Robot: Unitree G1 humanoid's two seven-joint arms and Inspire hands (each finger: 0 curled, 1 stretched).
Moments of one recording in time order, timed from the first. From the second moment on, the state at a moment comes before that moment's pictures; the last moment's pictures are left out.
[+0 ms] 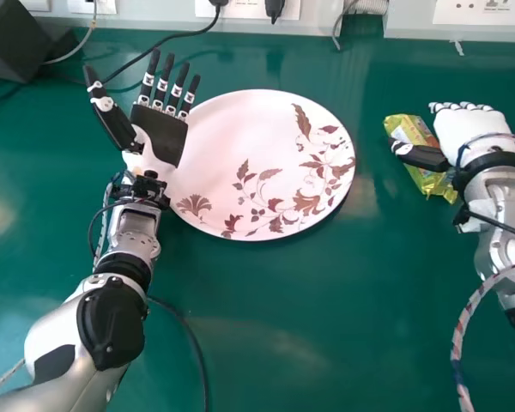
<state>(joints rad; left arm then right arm) -0.98 0.09 0.74 1.30 -0.61 -0.27 -0.85 -0.57 -0.67 0.22 0.18 -1.06 0.33 0.35</state>
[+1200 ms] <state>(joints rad) -0.99 0.09 0.74 1.30 -0.61 -0.27 -0.86 -0.68 -0.63 0.32 0.45 -1.02 0.35 0.20</state>
